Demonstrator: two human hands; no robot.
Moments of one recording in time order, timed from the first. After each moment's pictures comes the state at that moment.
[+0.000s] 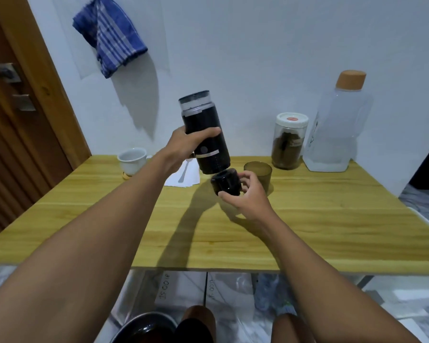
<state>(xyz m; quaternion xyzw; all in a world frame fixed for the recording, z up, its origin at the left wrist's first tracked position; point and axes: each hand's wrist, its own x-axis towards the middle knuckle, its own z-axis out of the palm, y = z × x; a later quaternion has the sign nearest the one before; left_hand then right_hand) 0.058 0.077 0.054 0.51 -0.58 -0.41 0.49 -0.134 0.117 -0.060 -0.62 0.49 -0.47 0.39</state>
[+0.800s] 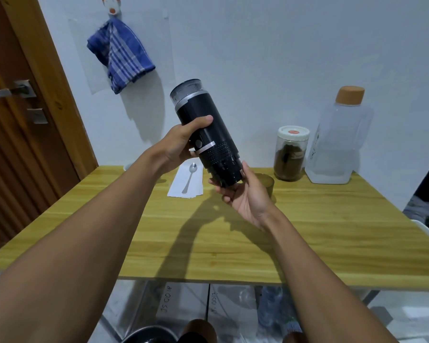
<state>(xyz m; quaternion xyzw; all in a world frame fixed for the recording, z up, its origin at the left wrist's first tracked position) 0.072 0.089 0.093 0.42 -0.59 -0.50 0.49 -0.114 0.125 -0.004 -0.42 0.24 -0.49 0.72</state>
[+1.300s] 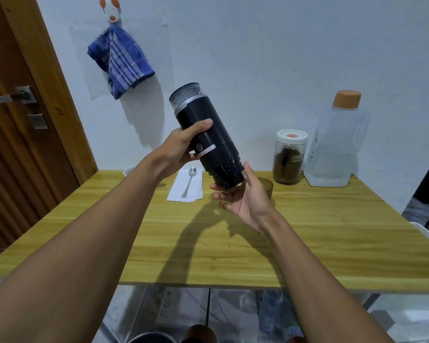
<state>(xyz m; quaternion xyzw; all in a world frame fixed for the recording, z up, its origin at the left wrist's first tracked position) 0.071 0.089 0.093 0.41 -0.59 -0.49 0.50 -0.117 0.127 0.000 -0.45 0.26 -0.47 0.71</state>
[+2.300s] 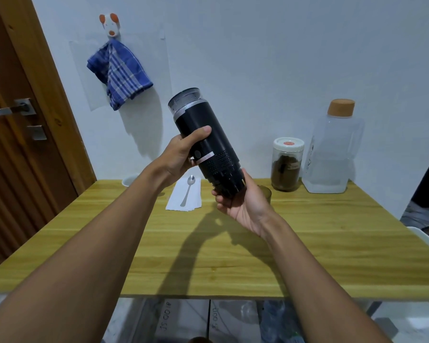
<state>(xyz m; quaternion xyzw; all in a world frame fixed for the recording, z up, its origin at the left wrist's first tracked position) 0.063 0.092 0.097 0.37 -0.60 -0.48 0.52 -0.115 0.124 0.013 -0.39 0.26 -0.48 0.74</state>
